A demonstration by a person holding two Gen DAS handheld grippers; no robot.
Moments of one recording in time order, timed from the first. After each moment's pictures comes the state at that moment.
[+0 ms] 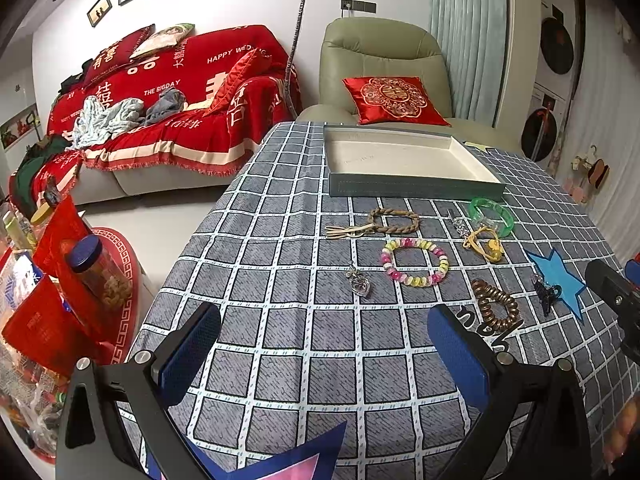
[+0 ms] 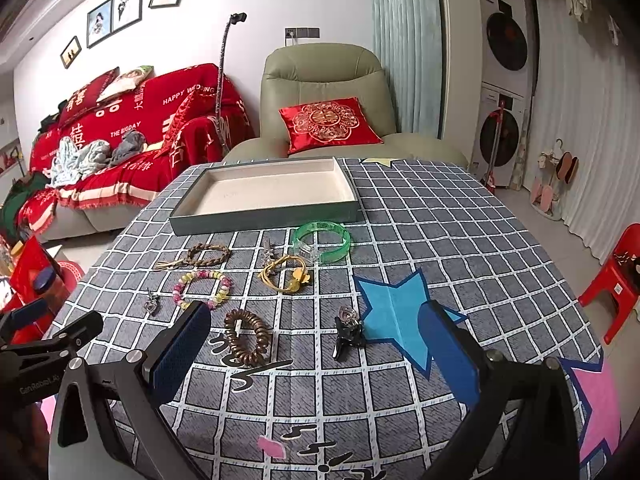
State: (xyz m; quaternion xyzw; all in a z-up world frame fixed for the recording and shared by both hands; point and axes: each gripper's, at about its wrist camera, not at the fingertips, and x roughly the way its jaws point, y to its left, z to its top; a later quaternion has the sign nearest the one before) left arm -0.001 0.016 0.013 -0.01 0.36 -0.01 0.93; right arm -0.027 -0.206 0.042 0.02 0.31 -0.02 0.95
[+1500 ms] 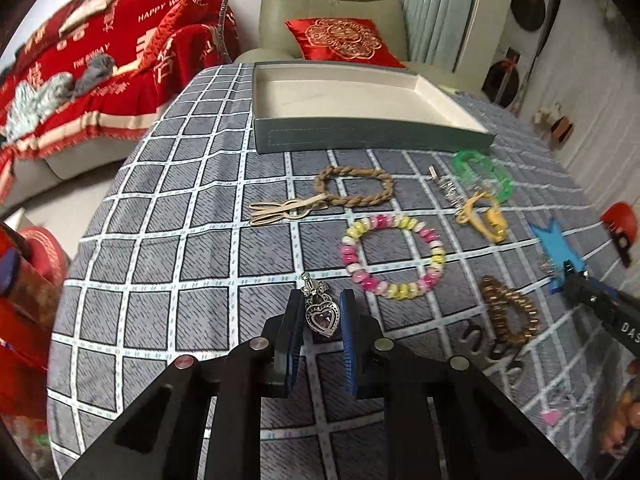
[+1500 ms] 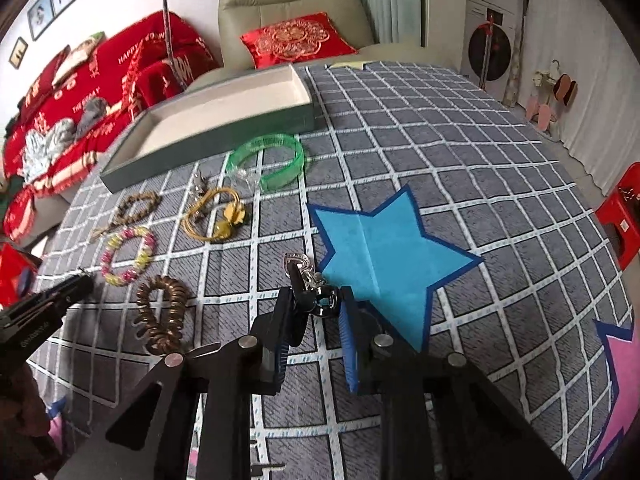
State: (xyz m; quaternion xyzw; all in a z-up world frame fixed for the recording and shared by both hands) left arm 0.084 -0.002 -0.034 -0.01 0.45 -0.12 0.88; right arm 0.027 -0.262 -0.012 0.09 0.44 -0.04 0.89
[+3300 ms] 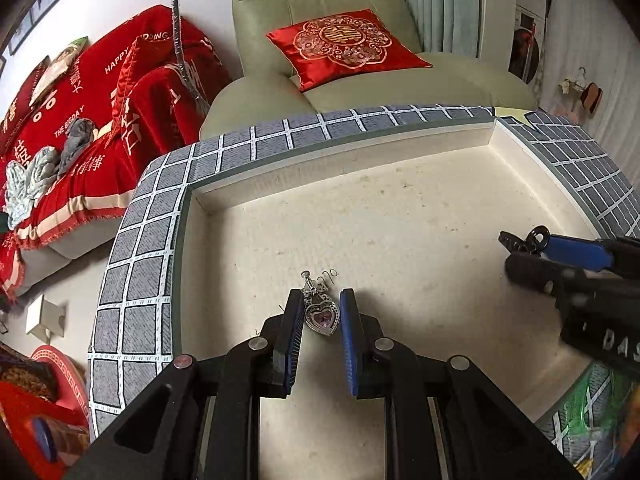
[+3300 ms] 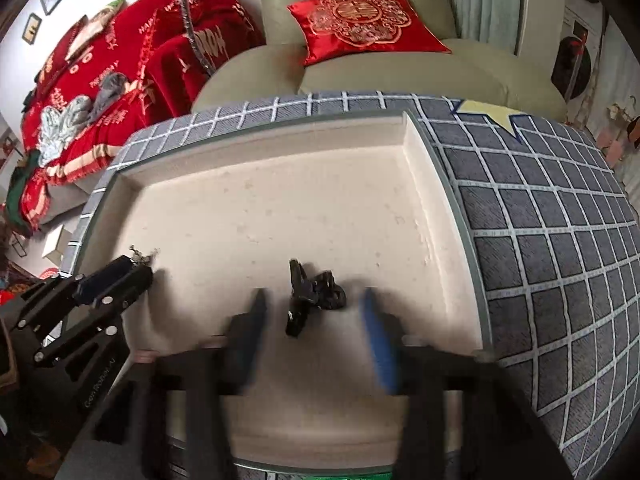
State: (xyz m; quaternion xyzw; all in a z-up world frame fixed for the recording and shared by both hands) left arm 0.321 -0.068 -0.034 0.10 0.45 -0.08 0.89; right arm 0.325 -0.222 -0.032 0.06 0.50 0.04 0.86
